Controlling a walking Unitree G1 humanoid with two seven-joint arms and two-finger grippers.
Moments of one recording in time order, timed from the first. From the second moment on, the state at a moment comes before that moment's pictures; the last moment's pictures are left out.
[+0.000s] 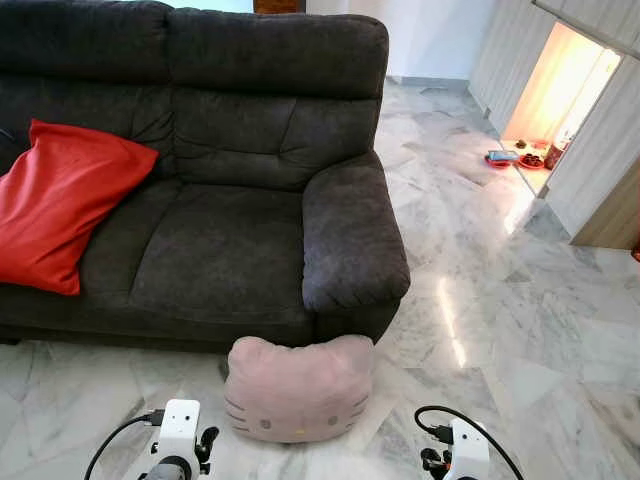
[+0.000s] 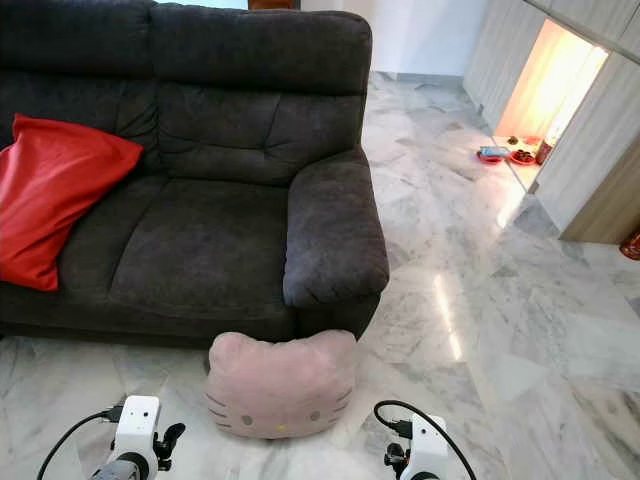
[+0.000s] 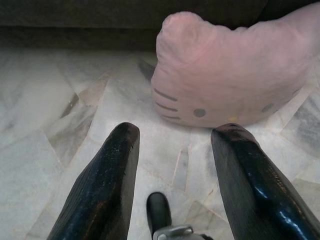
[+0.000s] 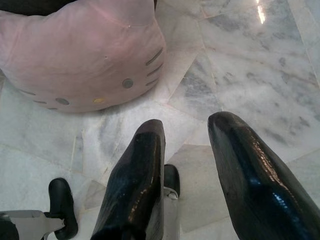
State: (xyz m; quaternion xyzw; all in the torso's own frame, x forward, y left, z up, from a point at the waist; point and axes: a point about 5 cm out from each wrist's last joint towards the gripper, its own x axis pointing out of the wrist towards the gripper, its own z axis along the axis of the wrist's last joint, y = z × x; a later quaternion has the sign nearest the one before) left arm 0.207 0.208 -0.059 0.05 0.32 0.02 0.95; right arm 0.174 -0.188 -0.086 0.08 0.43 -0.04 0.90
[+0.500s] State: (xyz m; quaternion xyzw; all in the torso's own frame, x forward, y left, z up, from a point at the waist) left arm 0.210 0.206 -0.057 0.05 0.31 0.02 0.95; right arm 0.174 -0.189 -0.086 0.08 0.42 -0.04 0.90
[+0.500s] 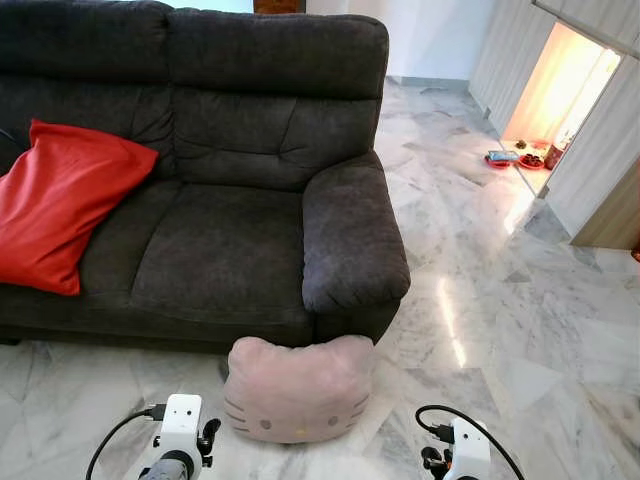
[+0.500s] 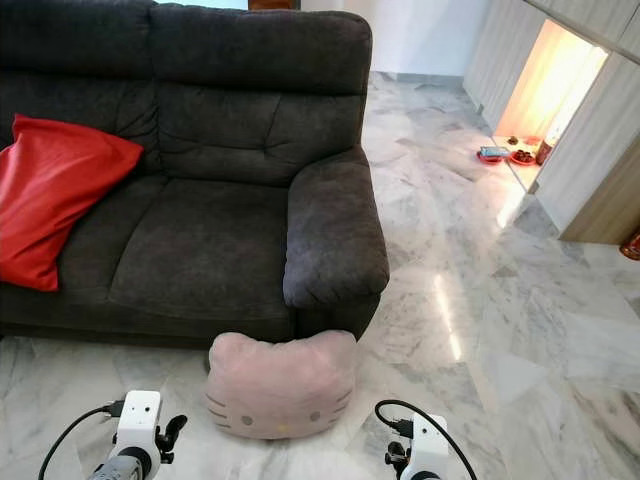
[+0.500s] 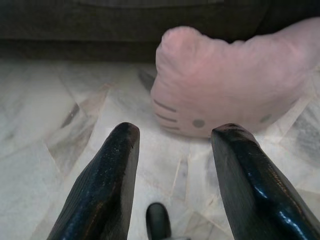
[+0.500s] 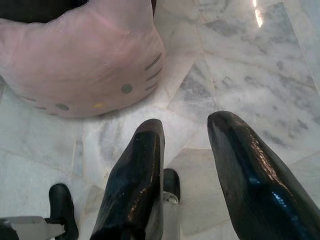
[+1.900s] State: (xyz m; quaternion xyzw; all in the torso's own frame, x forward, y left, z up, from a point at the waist) left arm 0.223 0.196 -0.049 0.05 0.29 0.01 0.96; right arm 0.170 -0.192 -0.086 0.09 0.42 -0.05 0.90
